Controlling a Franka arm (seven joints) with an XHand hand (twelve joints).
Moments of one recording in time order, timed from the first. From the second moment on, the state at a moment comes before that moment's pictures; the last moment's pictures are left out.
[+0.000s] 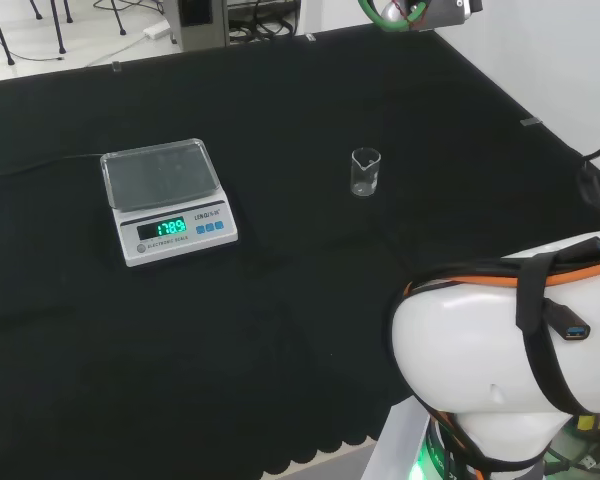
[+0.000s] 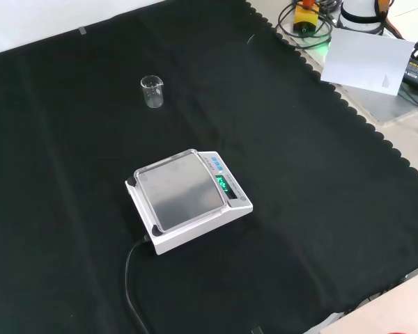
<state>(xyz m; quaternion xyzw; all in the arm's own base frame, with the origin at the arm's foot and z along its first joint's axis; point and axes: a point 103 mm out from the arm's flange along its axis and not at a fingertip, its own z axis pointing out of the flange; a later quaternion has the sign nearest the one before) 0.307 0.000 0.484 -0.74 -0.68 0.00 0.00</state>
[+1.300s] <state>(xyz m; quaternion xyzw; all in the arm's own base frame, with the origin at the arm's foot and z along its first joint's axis) 0.358 -0.006 0.432 -0.70 -0.71 0.00 0.04</state>
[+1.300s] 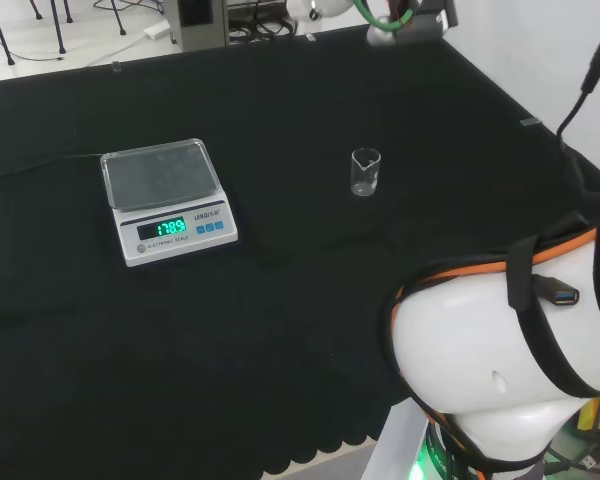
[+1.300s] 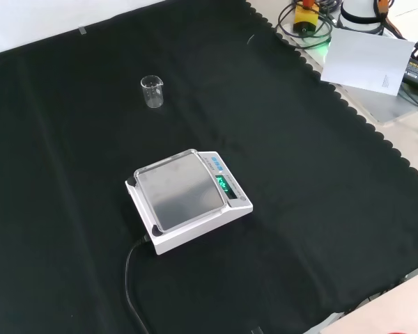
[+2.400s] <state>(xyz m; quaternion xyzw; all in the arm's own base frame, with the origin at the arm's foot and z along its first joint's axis) 0.408 -0.044 0.278 -0.73 -0.68 -0.01 0.06</state>
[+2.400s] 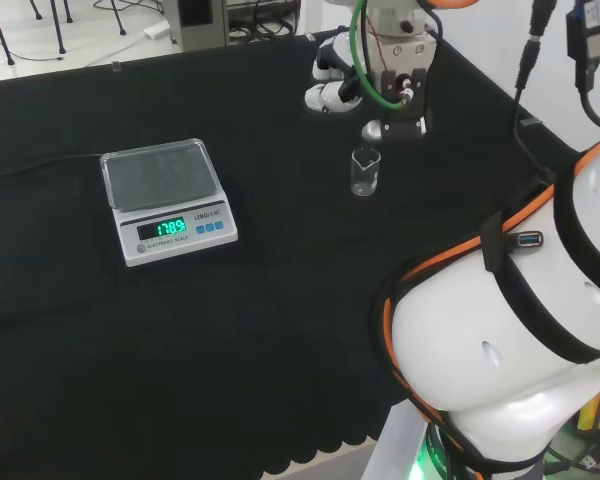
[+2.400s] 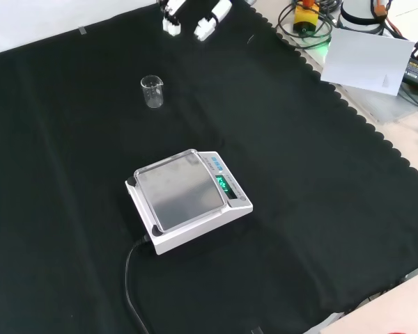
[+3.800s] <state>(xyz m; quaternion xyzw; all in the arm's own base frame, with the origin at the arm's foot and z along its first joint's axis) 0.467 -0.078 0.216 -0.74 -0.67 0.04 0.08</state>
